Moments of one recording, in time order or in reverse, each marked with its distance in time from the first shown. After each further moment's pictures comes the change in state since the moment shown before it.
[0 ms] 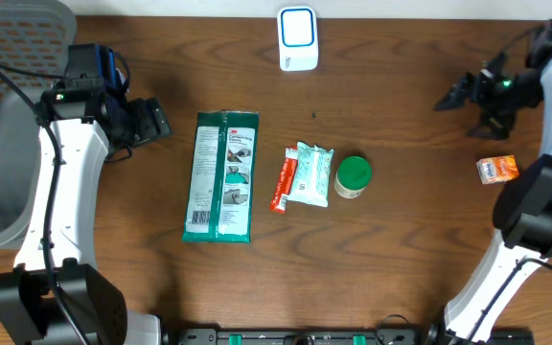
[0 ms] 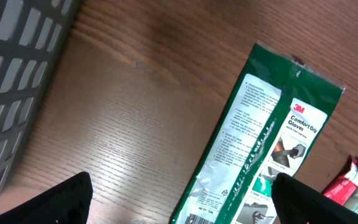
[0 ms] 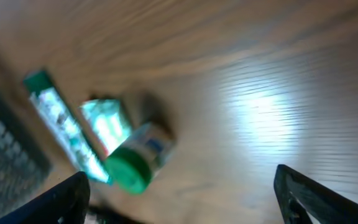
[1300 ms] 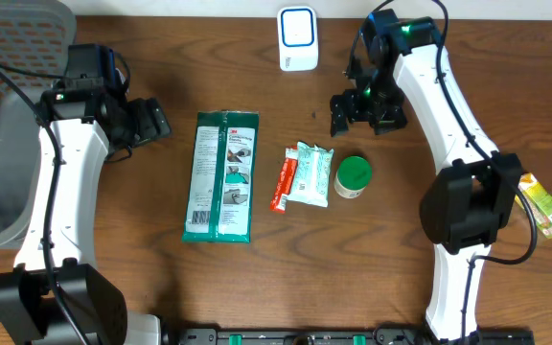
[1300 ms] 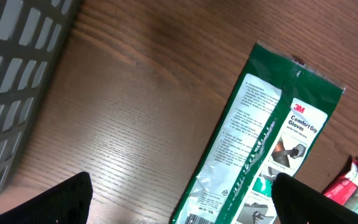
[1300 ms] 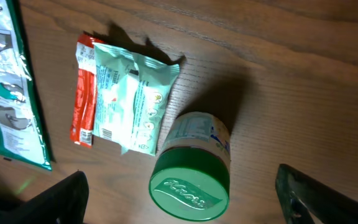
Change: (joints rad) left arm 0.000 0.000 0.000 0.000 0.000 0.000; right arm 0.529 0.000 -0.001 0.063 0.308 0.042
